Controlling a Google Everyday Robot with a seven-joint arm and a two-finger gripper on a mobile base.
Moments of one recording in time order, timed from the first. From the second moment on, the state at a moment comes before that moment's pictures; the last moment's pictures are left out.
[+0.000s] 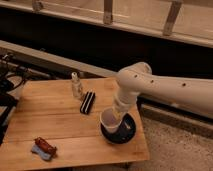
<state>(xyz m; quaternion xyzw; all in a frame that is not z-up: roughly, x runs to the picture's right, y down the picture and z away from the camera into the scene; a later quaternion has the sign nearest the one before) 0.066 0.131 0.685 -0.35 0.11 0.48 0.80</state>
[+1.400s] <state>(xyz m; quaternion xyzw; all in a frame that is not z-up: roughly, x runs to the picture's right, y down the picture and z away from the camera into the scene) 0.082 0.125 0.731 -0.36 0.14 0.52 0.76</state>
